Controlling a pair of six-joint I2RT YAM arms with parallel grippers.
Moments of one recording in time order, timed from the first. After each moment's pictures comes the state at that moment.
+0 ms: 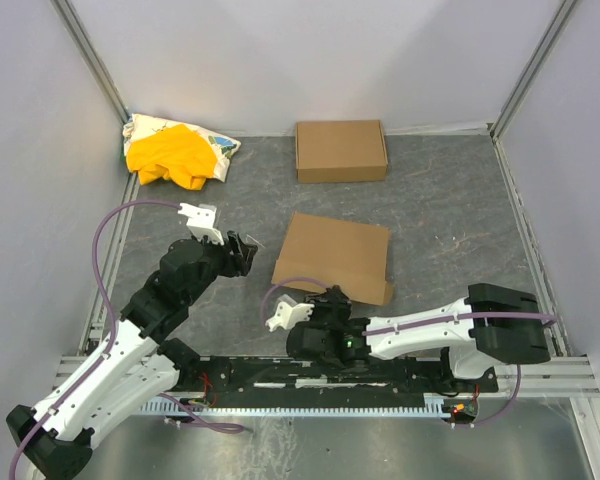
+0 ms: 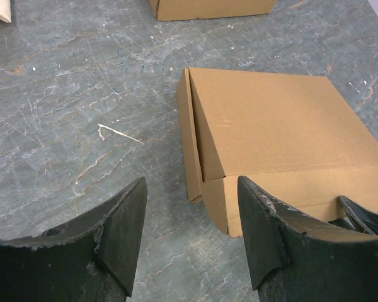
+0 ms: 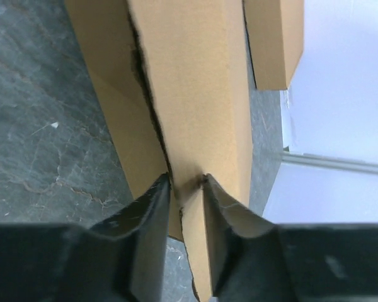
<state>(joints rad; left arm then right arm) -0.61 0.64 0.63 -0.30 -0.17 -0.35 1.51 1.54 0.82 -0.31 1.05 -0.20</state>
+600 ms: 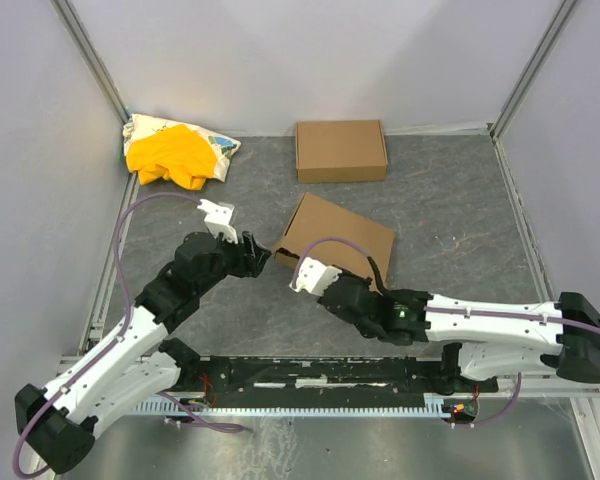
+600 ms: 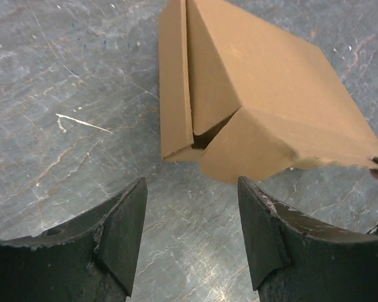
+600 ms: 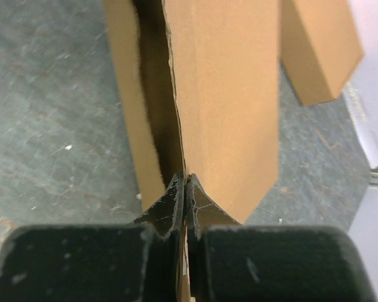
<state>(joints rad) -0.61 0.74 0.62 -0.25 -0.06 -0.36 1.33 1.17 0.83 -0.34 0.75 -0.20</state>
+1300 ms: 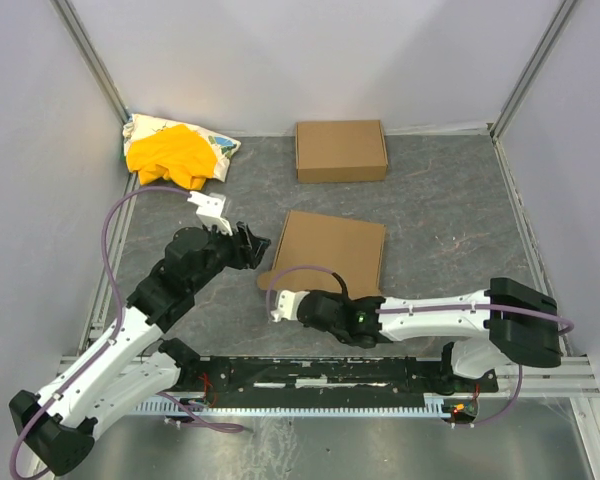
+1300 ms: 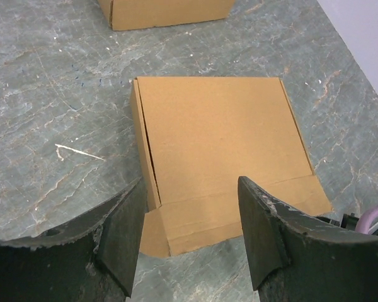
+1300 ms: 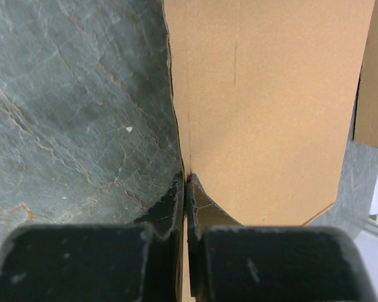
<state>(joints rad) -0.61 0.74 0.69 -0.24 -0.05 -0.37 1.33 1.47 0.82 -0.29 0.56 -0.30</state>
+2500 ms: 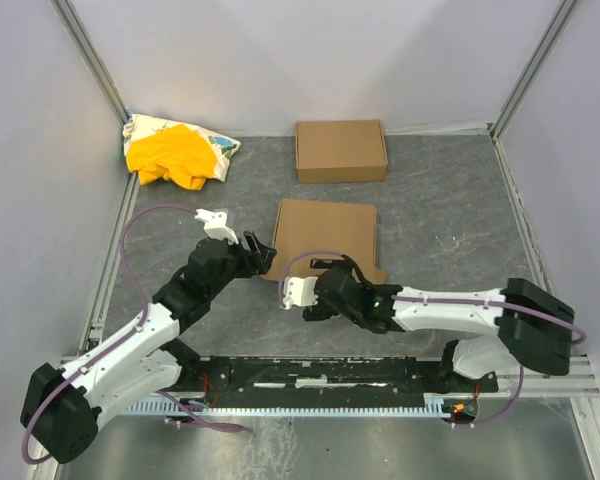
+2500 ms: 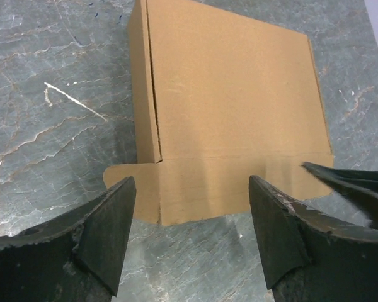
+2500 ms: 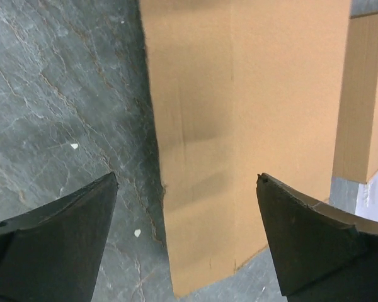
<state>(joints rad) -0.61 0.83 0.48 -0.04 -0.14 -0.59 1.17 1.43 0.70 -0.01 0.40 -0.62</state>
